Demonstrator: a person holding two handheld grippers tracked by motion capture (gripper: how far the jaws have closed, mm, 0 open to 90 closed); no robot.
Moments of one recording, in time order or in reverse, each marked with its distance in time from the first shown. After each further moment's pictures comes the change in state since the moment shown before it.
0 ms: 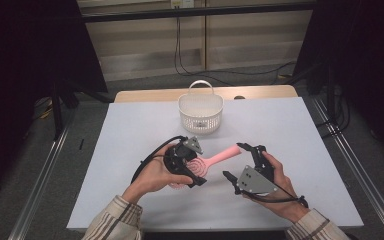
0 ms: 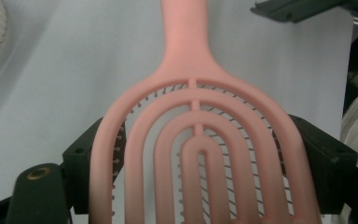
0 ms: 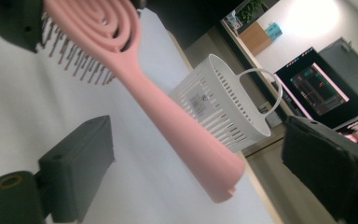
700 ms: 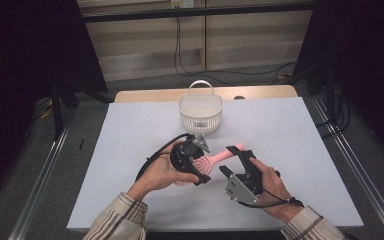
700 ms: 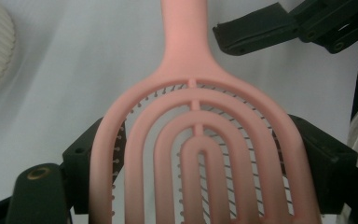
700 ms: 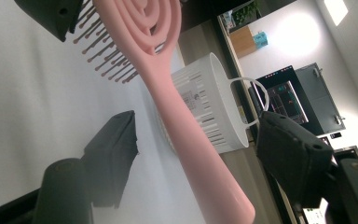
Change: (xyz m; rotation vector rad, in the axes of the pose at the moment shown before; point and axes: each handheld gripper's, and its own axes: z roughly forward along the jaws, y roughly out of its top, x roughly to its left) left arm -0.006 0.016 0.002 0.046 0.034 0.034; right arm 0.017 0.010 0.012 0.068 -0.058 -0.235
